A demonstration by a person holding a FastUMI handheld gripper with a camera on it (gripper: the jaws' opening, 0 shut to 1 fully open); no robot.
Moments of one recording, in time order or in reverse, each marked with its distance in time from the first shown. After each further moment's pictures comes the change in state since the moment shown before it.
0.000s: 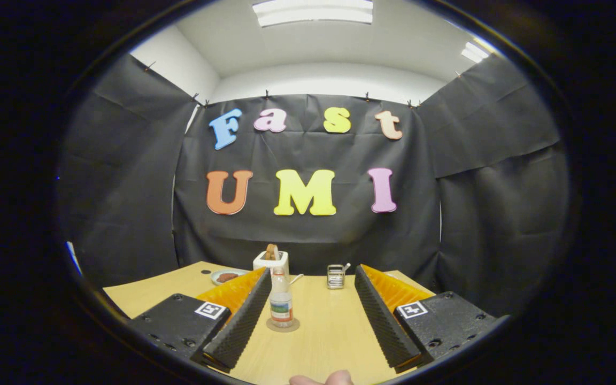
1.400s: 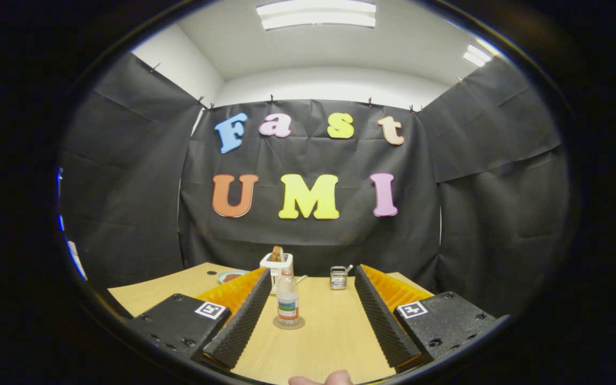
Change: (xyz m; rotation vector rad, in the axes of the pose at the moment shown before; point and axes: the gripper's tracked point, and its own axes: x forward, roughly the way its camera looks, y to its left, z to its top) arm -0.025 0.013 0.014 -0.025 -0.019 0.005
